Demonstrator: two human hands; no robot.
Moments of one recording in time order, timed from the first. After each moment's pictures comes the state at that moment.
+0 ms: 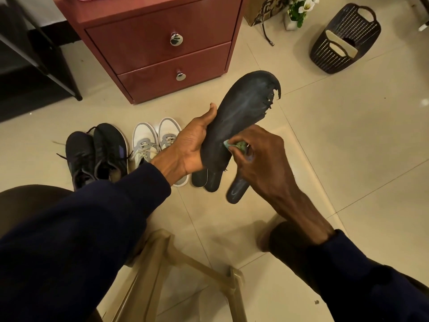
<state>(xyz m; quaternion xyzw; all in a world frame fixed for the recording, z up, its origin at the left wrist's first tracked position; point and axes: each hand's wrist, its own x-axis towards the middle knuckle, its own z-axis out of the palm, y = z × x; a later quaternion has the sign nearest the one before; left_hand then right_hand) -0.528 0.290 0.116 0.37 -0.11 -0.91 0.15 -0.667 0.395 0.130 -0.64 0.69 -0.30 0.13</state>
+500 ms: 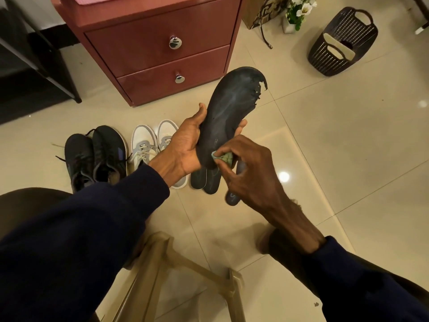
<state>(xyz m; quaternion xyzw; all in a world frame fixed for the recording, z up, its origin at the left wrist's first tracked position) -0.529 0.289 0.126 0.33 -0.02 -0.92 0.21 -0.651 0.404 0.127 -0.65 0.66 -0.34 0.17</state>
